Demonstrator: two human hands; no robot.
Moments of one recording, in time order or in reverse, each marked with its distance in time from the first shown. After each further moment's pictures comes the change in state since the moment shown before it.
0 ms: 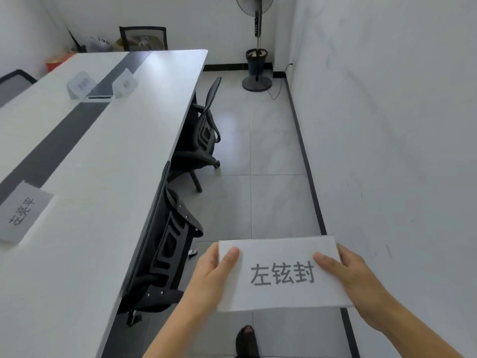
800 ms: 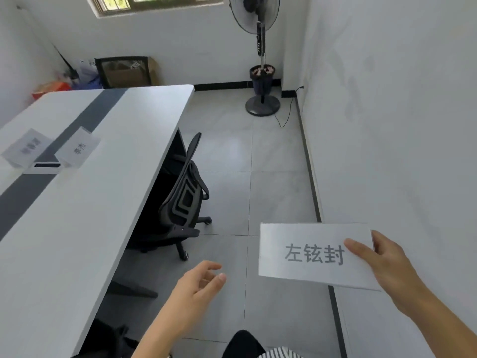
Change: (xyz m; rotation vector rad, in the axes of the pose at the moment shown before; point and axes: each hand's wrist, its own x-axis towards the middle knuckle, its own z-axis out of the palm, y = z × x) left_hand 0.508 0.218 0.038 0.523 0.036 -0.060; right_hand 0.524 -0.249 -0.219 -0.120 0.243 -0.083
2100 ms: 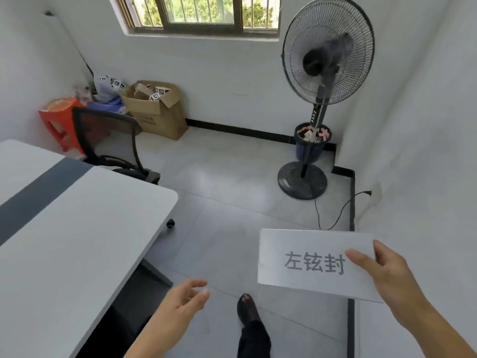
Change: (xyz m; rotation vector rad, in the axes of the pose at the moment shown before) left_hand 0.842 0.295 -0.254 -0.273 0.200 -0.213; right_hand 0.936 -0.400 0.139 -0.016 -0.249 -0.096
